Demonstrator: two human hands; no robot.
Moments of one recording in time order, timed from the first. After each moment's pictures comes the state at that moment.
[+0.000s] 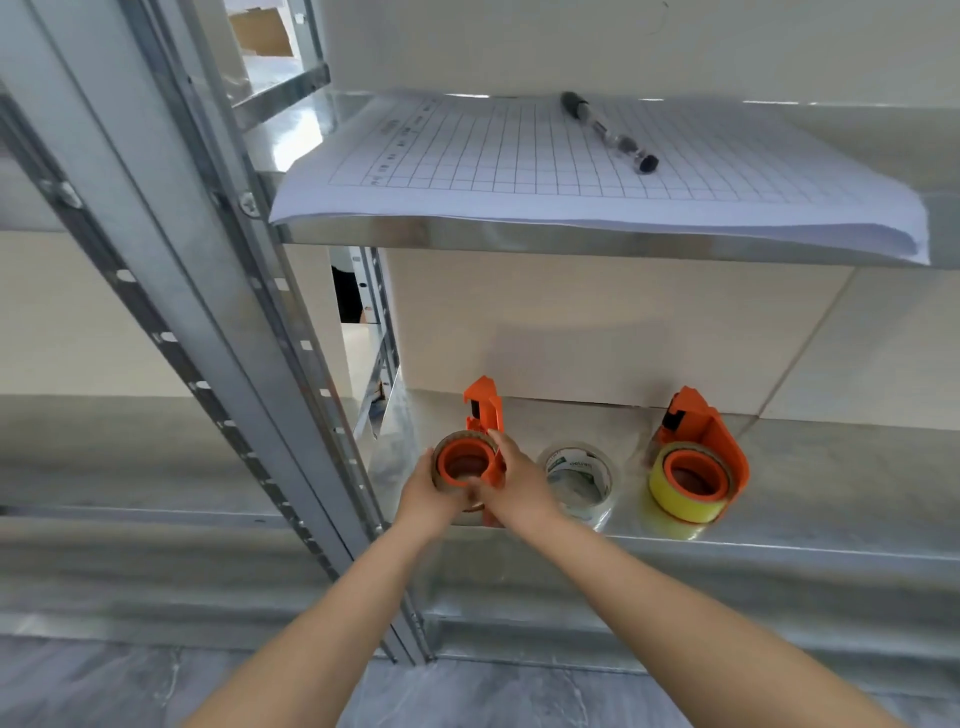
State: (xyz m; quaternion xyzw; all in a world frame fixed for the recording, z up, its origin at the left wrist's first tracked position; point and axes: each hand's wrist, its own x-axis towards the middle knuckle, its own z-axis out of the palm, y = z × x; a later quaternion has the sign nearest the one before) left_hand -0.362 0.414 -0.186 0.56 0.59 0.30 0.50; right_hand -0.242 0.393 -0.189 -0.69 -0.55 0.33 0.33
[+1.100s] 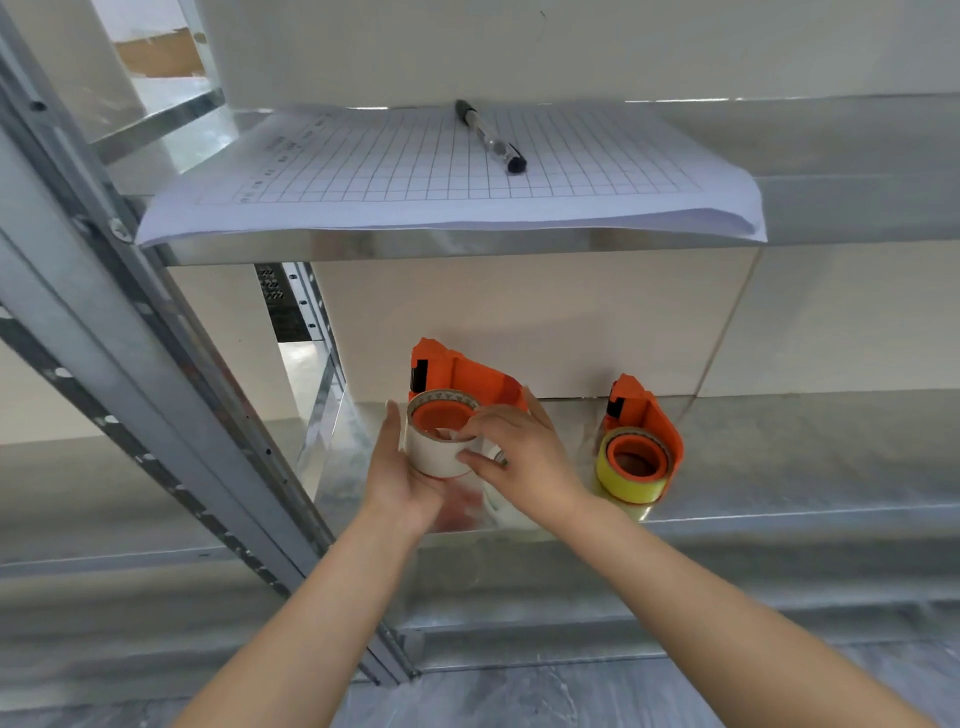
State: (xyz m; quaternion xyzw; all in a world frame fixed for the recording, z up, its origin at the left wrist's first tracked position) left_hand -0.320 0.405 -0.125 0.11 0.27 0.44 0.85; right_hand -0.185 0.355 -0.120 -0.59 -0.71 0.06 0.38
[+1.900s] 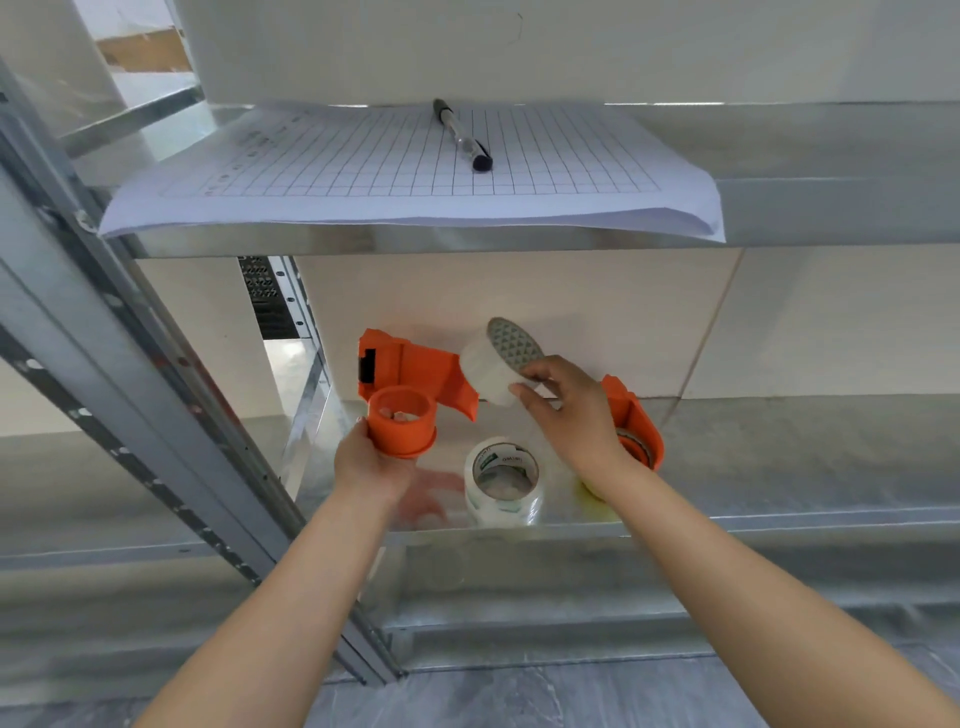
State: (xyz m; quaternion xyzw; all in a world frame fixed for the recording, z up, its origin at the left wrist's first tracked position) left_hand -0.316 0.423 -0.115 0.01 0.34 0.51 0.79; right_hand -0.125 0.363 -0.101 -0.61 -0.59 0.11 0.52
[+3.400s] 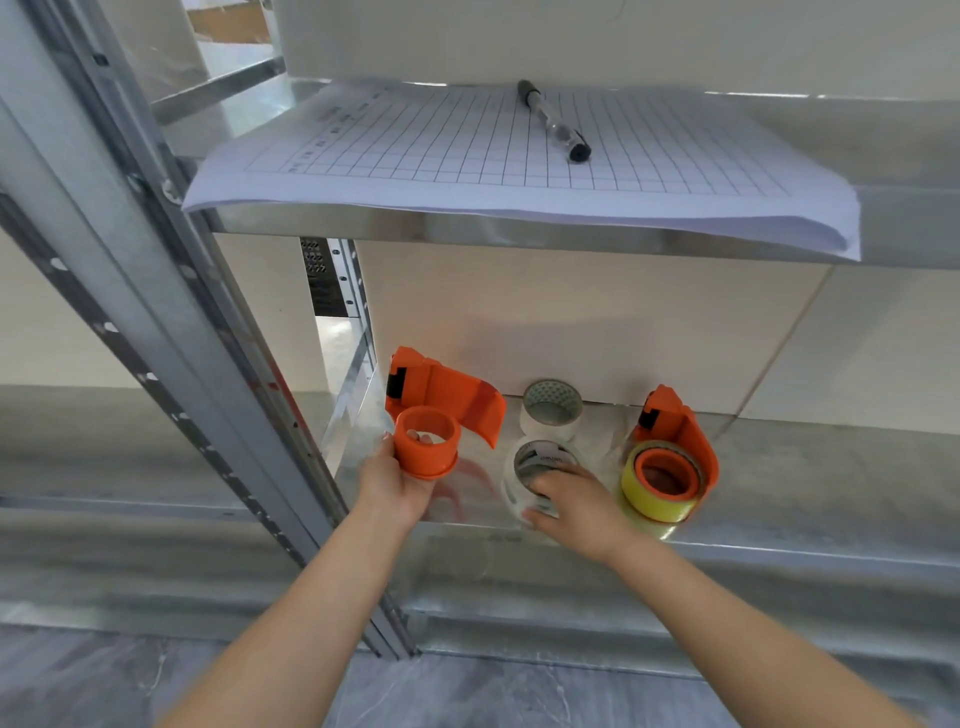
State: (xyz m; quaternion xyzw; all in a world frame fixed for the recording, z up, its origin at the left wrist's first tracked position) left_hand -0.342 0.414 -0.141 -0.01 0.36 0.50 0.78; right_hand -0.141 0.350 -0.185 -0.64 -0.75 0.14 0.10
